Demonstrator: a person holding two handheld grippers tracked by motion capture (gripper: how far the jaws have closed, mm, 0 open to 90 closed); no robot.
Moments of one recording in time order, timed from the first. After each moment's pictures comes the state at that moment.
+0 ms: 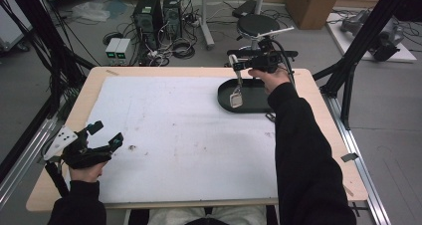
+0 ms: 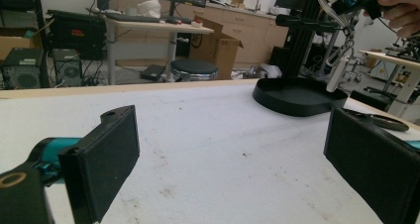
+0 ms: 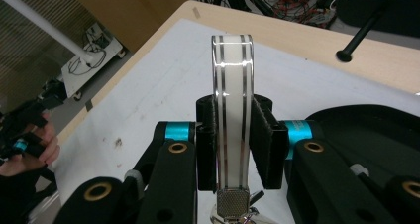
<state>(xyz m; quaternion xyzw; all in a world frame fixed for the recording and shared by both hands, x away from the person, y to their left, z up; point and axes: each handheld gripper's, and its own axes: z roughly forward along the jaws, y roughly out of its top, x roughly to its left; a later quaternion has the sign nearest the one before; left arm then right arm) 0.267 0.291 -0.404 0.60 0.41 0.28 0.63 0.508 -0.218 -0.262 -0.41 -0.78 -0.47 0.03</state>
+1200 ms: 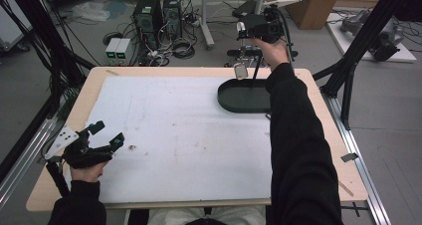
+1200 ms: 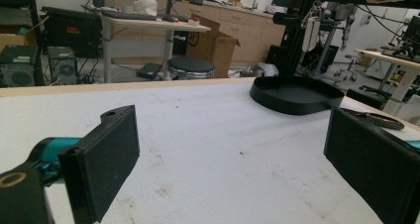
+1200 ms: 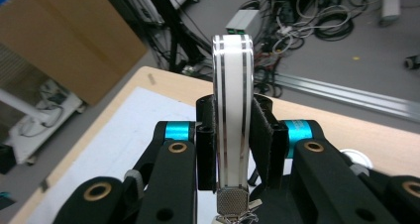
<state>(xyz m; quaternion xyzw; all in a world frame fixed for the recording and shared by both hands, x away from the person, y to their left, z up) 0.268 0.291 -0.405 0.61 0.40 0.27 0.63 0.563 -0.218 -0.212 -0.48 -0.73 -0.49 -0.05</state>
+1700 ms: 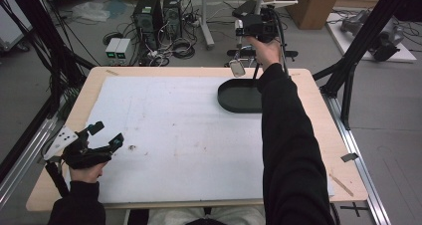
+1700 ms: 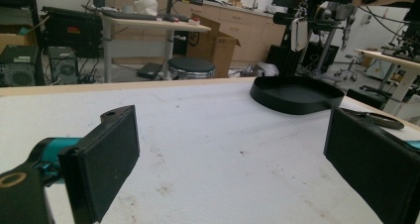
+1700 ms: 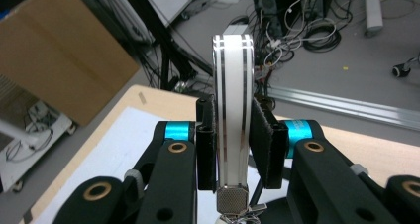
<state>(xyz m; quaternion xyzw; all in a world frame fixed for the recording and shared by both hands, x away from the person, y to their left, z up) 0.267 0.292 -0.405 0.61 0.40 0.27 0.63 0.575 -0.210 -0.223 -0.50 -0.69 -0.51 -0.07</state>
